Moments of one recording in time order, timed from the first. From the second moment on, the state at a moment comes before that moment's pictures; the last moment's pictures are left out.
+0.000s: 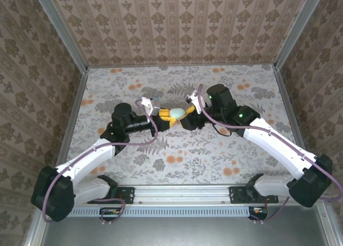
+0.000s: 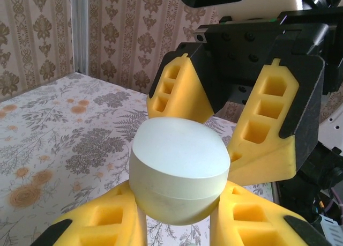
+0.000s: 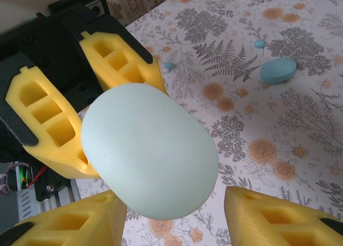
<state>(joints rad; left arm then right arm) -0.59 1.11 0.62 0.40 0.80 -0.13 0.62 1.26 1.16 -0.52 -0.42 0.00</state>
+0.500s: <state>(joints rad) -0.59 1.11 0.61 0.44 0.77 -0.14 0.62 1.33 1.27 -0.60 -0.43 0.00</state>
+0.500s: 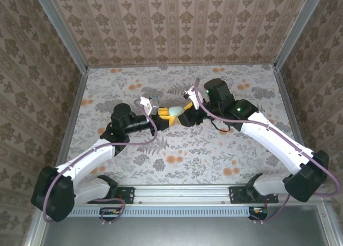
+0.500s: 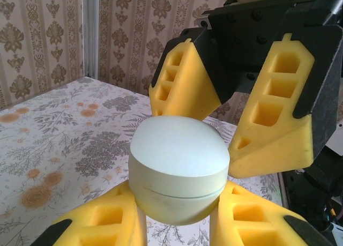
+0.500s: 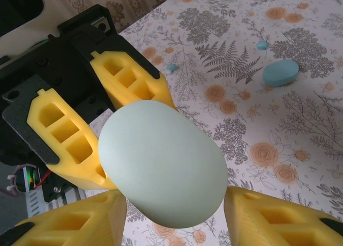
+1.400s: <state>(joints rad) -0.57 1.14 0.60 0.42 0.79 -0.16 0.55 1.31 1.31 -0.62 -0.46 0.04</state>
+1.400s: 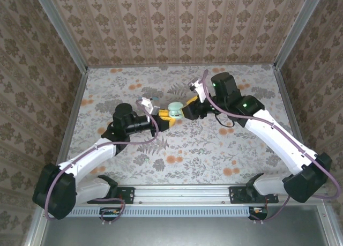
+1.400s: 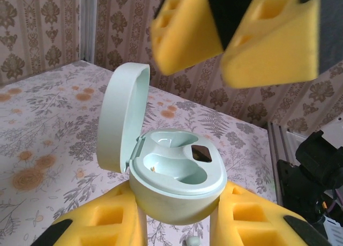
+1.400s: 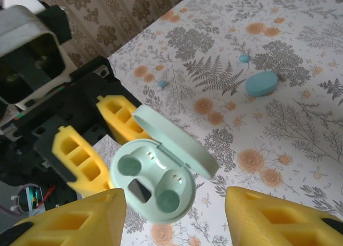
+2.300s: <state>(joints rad) -0.33 0.93 0.58 0.18 0.66 -0.14 0.59 1.43 1.28 -0.58 -0.33 0.44</state>
